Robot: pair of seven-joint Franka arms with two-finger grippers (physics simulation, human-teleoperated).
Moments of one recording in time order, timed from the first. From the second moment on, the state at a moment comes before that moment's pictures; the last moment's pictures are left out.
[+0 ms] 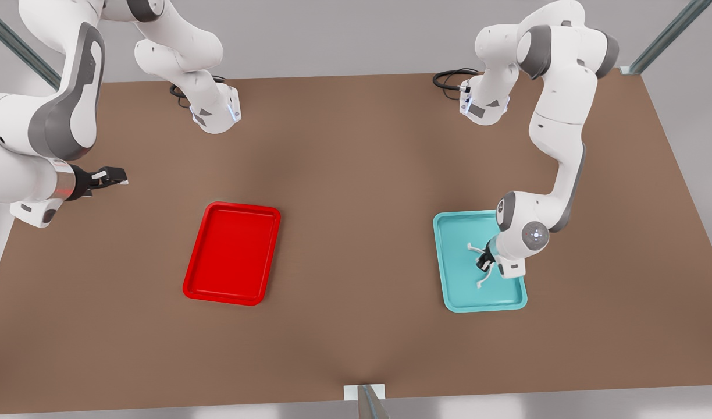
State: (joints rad) left arm -0.04 0.61 -0.12 -1.90 -0.01 2.41 -1.07; right arm 0.14 0.15 -0.26 -1.48 0.00 1.24 -0.42
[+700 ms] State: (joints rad) left arm -0.05 0.62 -0.12 -1.90 0.00 2.38 -1.16; right arm 0.14 0.15 -0.26 -1.49 0.00 1.24 -0.43
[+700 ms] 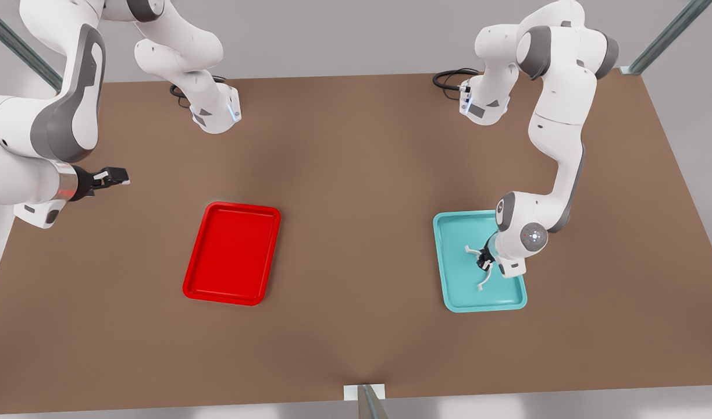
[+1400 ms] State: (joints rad) left arm -0.35 0.68 -0.25 -1.29 0.11 1.98 -1.09; right arm 0.59 0.42 -0.24 -1.34 0.20 1.44 -0.46
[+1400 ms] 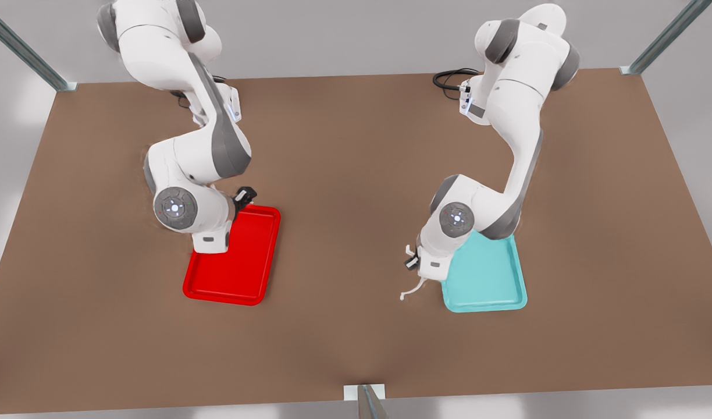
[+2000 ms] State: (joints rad) left arm -0.51 0.78 -0.29 -1.08 0.19 1.88 -0.56; right arm 0.74 0.58 -0.22 -1.45 0.26 2.00 -0.92
